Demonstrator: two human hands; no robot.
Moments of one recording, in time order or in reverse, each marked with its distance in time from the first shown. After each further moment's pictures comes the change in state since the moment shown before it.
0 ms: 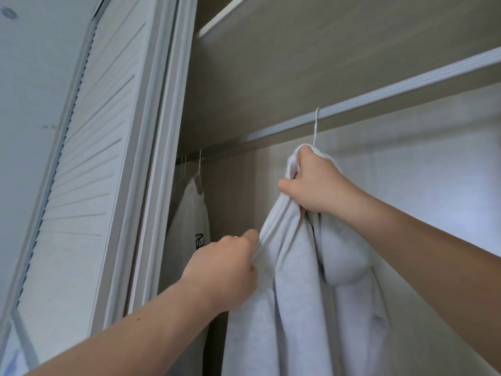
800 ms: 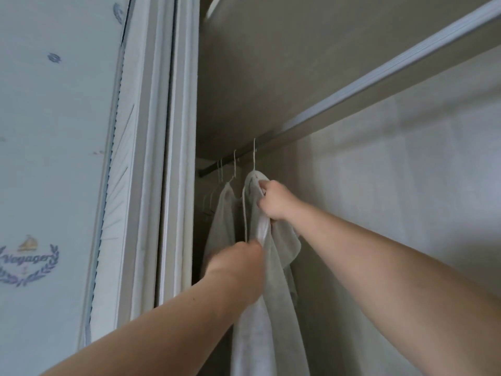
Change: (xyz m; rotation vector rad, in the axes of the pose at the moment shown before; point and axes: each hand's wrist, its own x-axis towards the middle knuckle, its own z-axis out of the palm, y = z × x) left_hand 0.056 -0.057 0.018 0.320 -0.243 -0.283; right_hand 0.096 -0.011 0.191 0.318 -0.354 0.060
